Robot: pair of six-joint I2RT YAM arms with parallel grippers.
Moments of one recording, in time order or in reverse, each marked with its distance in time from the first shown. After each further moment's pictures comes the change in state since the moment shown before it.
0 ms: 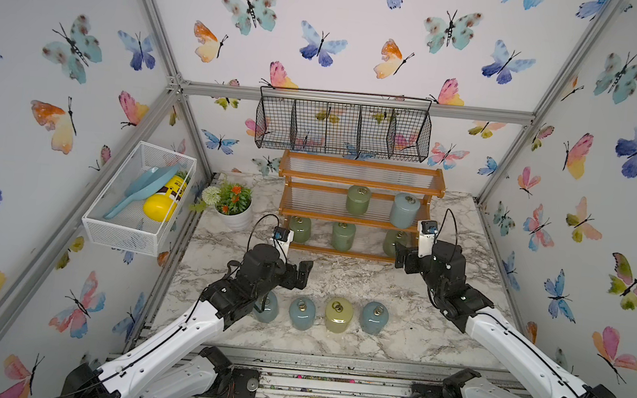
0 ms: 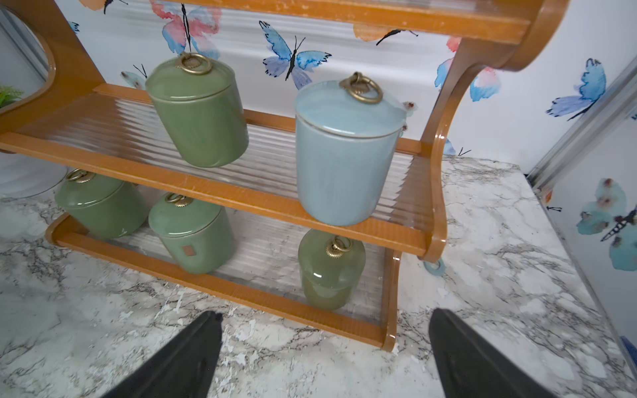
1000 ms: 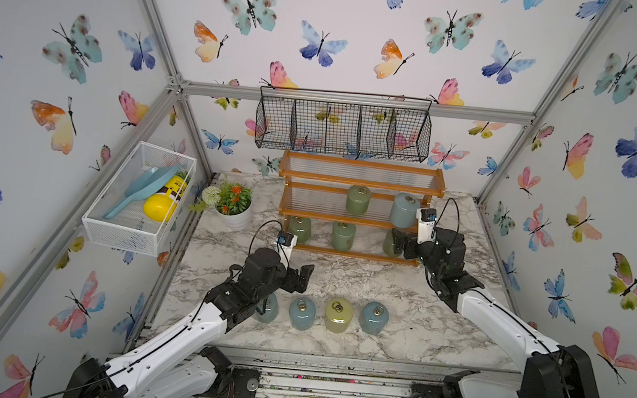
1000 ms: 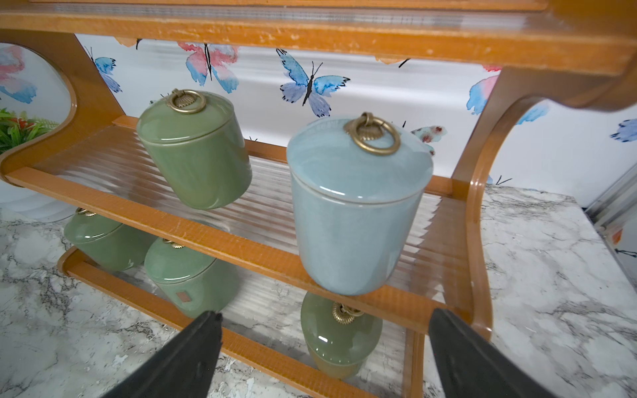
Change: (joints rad) left arm 0.000 0.015 -0.066 0.092 0.011 0.075; right arm -0.122 0.186 0.028 0.229 -0.209 -0.024
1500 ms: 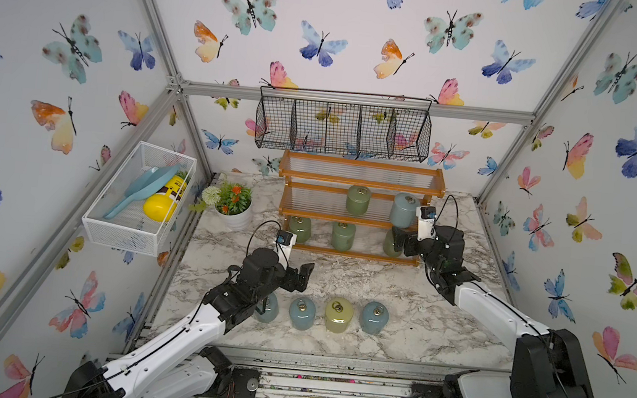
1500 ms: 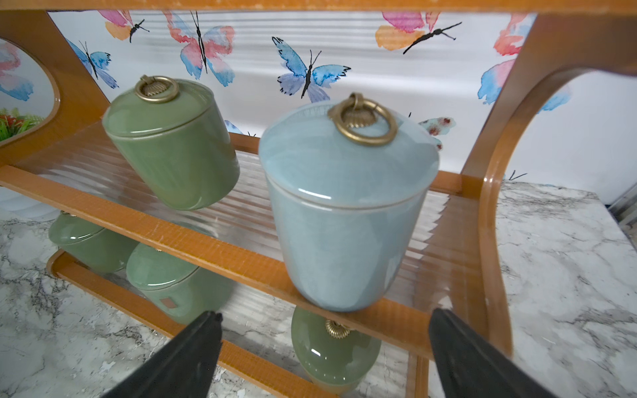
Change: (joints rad) left arm 0.000 -0.023 -0.003 0.015 -0.003 0.000; right arm -0.049 0.085 0.019 0.051 -0.066 0.000
